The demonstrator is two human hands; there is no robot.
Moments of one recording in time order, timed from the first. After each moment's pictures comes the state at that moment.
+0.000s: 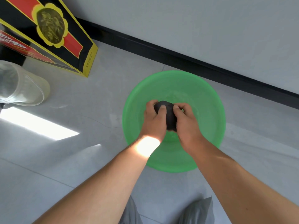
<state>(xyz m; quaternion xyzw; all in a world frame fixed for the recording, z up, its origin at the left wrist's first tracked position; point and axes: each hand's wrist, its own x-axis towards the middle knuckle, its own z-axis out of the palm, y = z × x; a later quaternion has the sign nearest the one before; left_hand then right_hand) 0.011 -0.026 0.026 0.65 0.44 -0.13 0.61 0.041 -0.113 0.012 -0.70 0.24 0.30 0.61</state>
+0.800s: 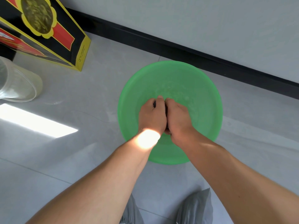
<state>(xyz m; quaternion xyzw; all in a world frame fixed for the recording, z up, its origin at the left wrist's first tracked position) 0.008 -0.038 0.012 0.68 0.45 -0.04 0.57 0.032 -0.099 0.019 -0.67 0.28 0.35 0.59</state>
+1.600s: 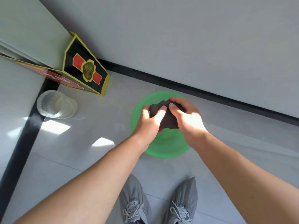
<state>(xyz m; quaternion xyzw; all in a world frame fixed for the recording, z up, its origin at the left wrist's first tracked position) 0.007 -0.009 0.206 0.60 0.40 -0.15 0.67 0.060 -0.128 0.211 -0.74 0.13 0.27 0.60</state>
